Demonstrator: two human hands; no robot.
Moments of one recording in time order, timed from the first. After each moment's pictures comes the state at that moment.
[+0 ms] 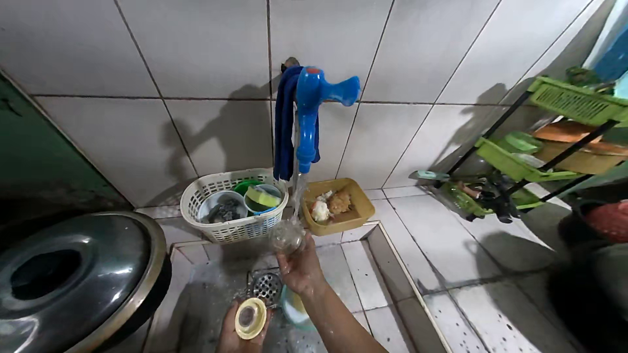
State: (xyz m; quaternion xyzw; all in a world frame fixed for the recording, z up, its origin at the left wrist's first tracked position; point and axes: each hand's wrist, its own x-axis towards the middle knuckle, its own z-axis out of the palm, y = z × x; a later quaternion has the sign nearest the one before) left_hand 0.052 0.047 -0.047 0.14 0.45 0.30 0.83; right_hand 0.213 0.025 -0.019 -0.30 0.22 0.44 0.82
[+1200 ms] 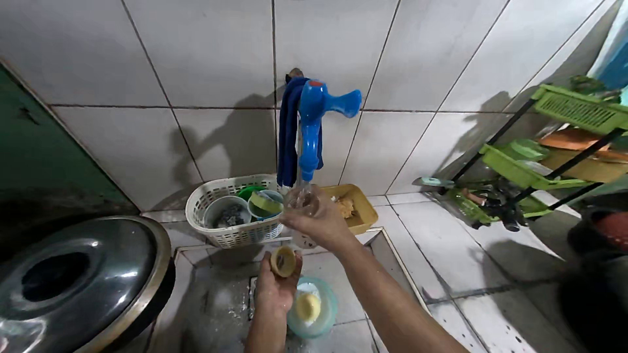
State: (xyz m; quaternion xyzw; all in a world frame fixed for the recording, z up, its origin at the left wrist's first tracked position) left_hand 0.160 0.063 -0.014 0.08 0.41 0.27 0.87; right_hand 0.272 0.009 0.077 -0.69 -0.39 0.18 0.59
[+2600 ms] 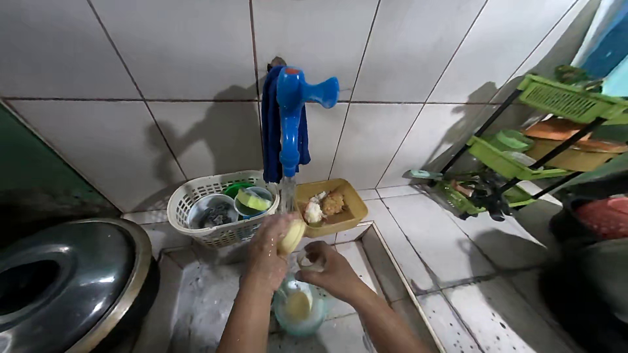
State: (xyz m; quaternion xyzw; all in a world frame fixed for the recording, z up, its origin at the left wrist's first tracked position) left_hand 0.167 0.071 0.037 0.51 0.22 0.24 0.79; right_hand 0.258 -0.069 -0.002 -0.77 -0.31 0.30 0.46
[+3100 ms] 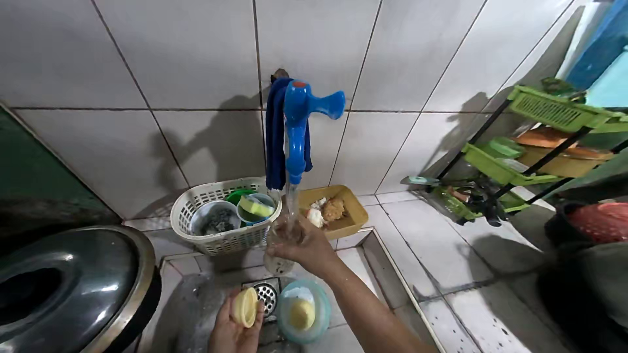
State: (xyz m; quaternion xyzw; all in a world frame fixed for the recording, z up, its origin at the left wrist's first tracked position) left_hand 0.078 0.063 -0.032 0.13 0.44 0.32 0.83; right_hand 0.254 -0.002 0.041 -0.69 -0.38 0.23 0.57
